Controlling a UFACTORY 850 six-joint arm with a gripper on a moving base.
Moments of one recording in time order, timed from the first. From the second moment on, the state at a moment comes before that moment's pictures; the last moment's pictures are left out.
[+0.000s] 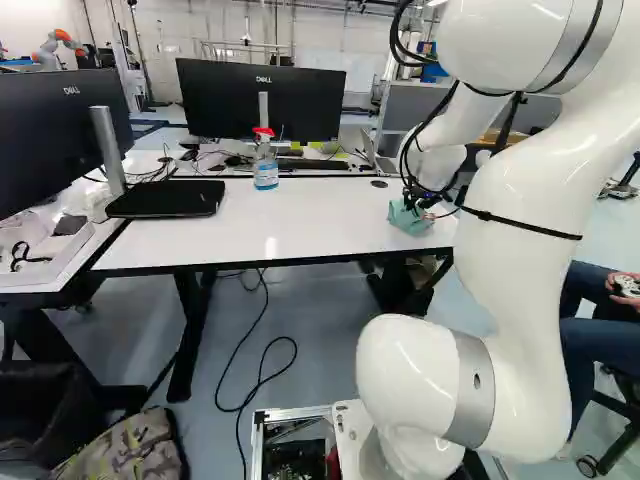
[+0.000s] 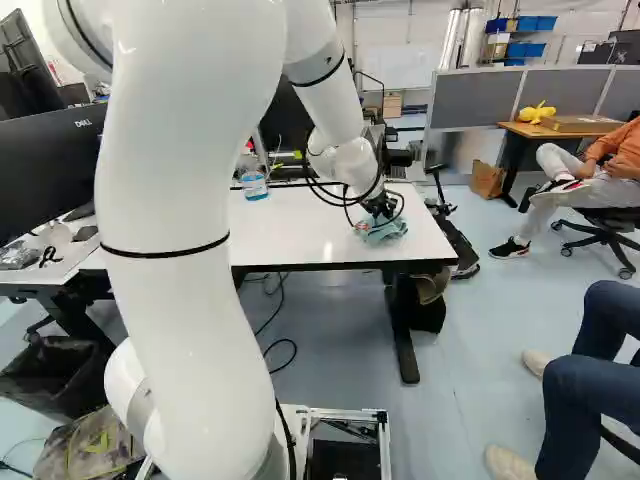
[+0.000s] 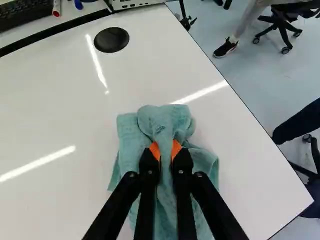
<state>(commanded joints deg) -25.4 -17.9 -55.0 -1.7 1.6 0.0</state>
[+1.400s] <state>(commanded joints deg) -26.7 -22.9 -61.3 -1.7 0.1 0.0</state>
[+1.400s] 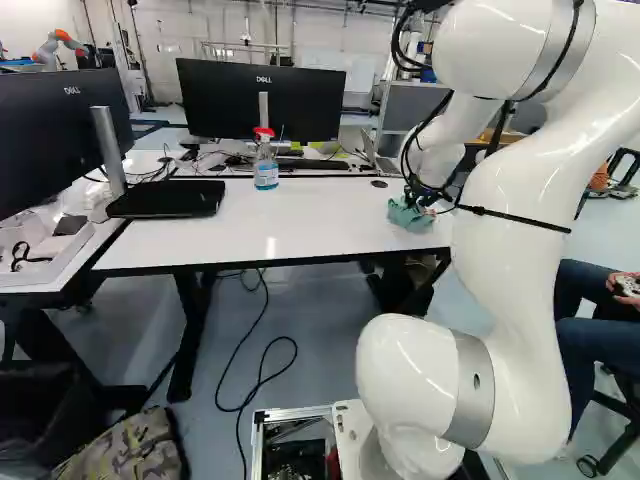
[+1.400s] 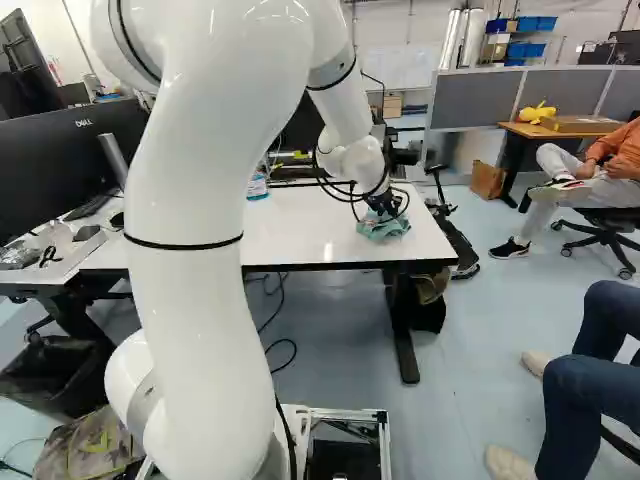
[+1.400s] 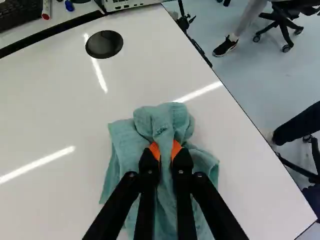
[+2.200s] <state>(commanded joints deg) -30.8 -16.8 -53.7 -1.7 0.1 0.0</state>
